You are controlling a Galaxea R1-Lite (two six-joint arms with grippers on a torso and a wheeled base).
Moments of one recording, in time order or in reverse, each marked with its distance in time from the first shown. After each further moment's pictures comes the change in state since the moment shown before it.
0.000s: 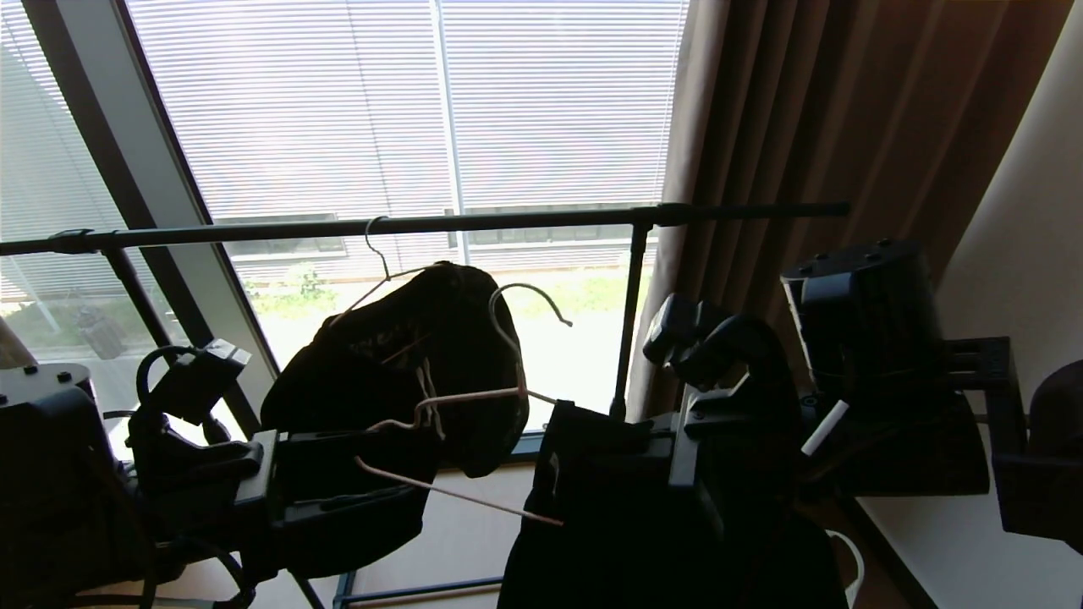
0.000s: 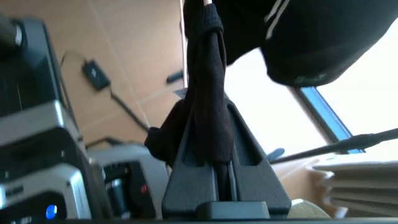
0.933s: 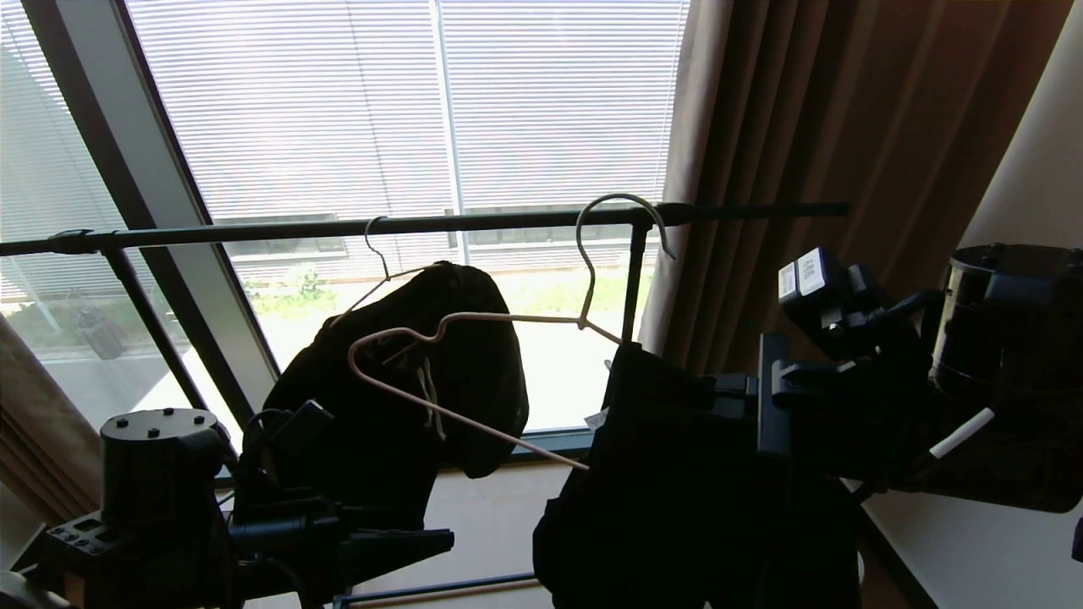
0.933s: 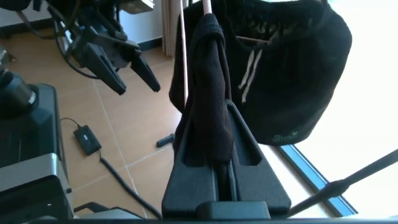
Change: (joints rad) left arm -0.064 0.237 0.061 -0.080 0.002 -0.194; right arm -0.116 -0.108 0.243 -0.441 0.140 0.052
